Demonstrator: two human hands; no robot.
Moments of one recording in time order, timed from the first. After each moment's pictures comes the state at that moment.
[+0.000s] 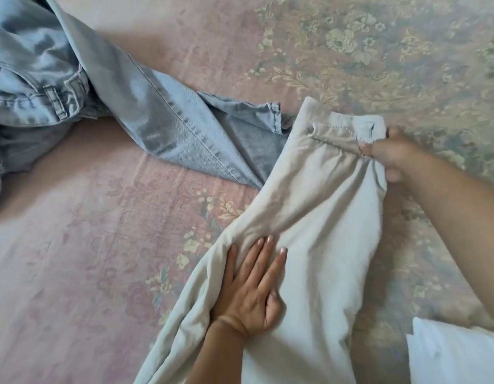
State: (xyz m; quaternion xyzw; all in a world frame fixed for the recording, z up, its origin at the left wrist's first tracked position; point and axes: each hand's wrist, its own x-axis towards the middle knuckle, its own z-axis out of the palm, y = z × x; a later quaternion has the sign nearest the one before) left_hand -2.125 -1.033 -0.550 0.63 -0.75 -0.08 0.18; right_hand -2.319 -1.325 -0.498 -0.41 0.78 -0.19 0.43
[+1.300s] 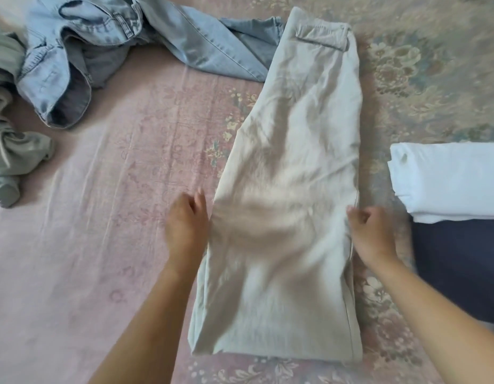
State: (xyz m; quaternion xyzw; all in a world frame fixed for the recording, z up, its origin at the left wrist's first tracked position) left_hand -2.003 -0.860 -0.453 0.86 -0.40 -0.24 0.22; right_hand -2.300 -0.875 -0.453 -0.46 0.83 -0.12 0.30
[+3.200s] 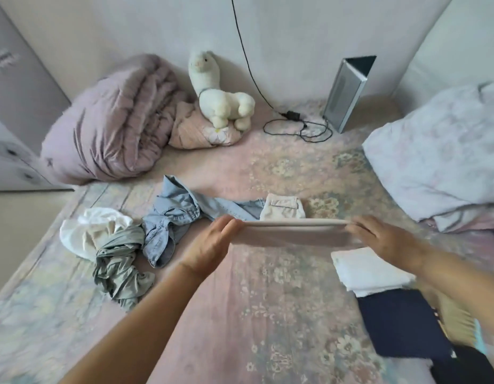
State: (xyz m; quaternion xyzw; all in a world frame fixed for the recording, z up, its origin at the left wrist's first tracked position) left_hand -1.979 -0.884 -0.055 0.43 -0.87 -0.05 0.25; right_hand -2.351 -0.885 -0.048 -0.88 0.43 -0.04 -0.18
